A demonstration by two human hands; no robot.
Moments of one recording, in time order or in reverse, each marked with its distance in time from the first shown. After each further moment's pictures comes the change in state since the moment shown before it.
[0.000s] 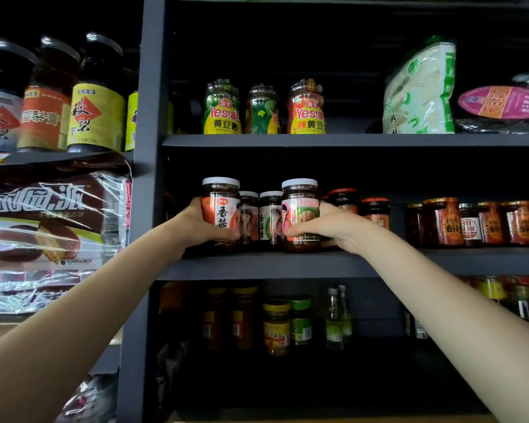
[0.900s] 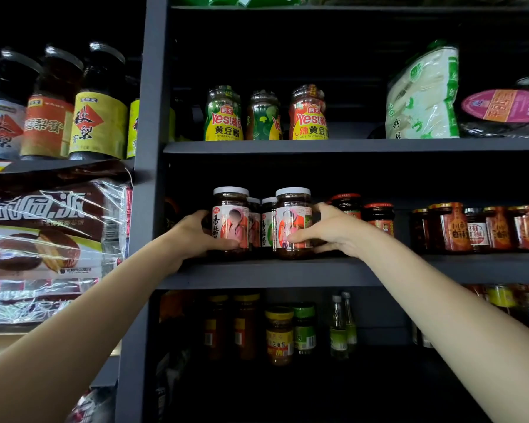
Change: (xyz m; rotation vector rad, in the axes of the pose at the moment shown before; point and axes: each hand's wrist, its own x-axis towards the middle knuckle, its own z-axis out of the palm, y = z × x) left_hand 0.001 -0.007 0.001 0.037 -0.013 0.004; right_hand 0.005 -0.003 0.002 0.030 0.042 0.009
